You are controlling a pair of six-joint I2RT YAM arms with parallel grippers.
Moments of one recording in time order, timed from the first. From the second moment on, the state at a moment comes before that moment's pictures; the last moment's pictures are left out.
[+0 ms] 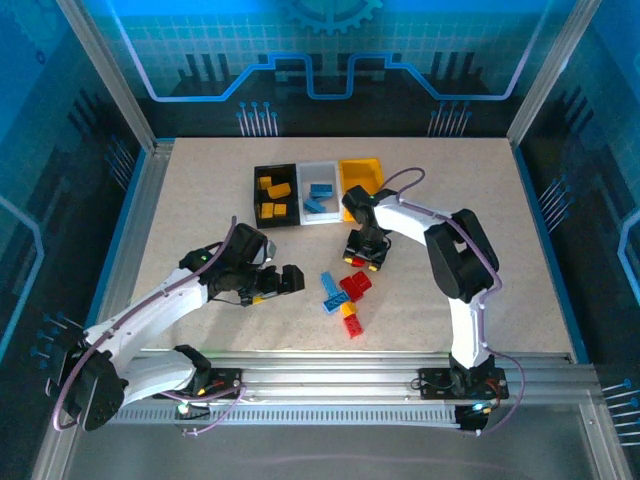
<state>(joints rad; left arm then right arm) -0.53 1.13 0.80 -0.76 0.35 -0.77 0.53 2.05 1.45 -0.96 -0.13 0.90</state>
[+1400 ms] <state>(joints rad) -0.53 1.10 0.79 -0.84 0.35 -0.77 0.34 2.38 2.24 -1.03 -0.11 0.74</state>
